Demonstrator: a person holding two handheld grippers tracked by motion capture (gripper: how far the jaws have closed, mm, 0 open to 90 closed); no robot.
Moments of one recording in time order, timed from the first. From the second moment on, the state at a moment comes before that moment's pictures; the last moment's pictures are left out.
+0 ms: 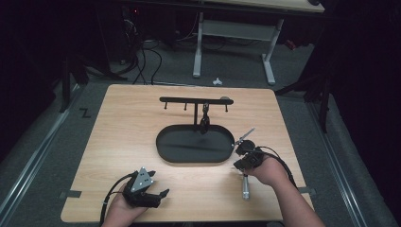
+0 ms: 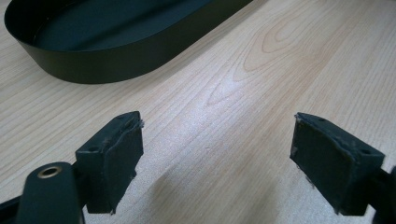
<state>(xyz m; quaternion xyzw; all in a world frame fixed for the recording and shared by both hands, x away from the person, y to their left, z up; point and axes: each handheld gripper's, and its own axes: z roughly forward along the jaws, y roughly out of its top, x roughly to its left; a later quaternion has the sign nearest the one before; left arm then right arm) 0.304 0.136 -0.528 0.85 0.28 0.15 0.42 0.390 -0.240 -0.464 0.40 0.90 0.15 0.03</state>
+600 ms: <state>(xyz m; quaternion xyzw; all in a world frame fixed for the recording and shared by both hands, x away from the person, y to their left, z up) 0.304 0.136 -0.528 0.85 0.28 0.14 0.42 0.391 -0.235 -0.465 0.40 0.90 0.13 0.06</state>
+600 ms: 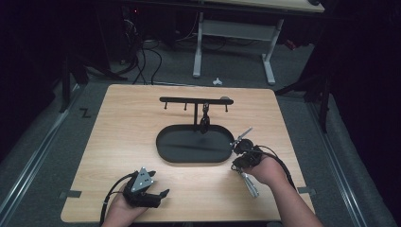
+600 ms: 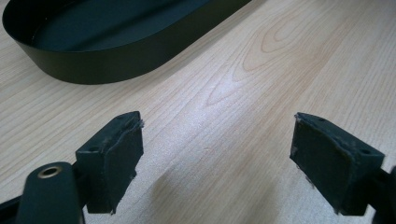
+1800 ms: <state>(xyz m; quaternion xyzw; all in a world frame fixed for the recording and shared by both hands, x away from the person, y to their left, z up) 0.304 0.137 -0.527 0.85 0.28 0.14 0.43 0.382 -0.252 -0.419 0.42 0.89 0.16 0.06</state>
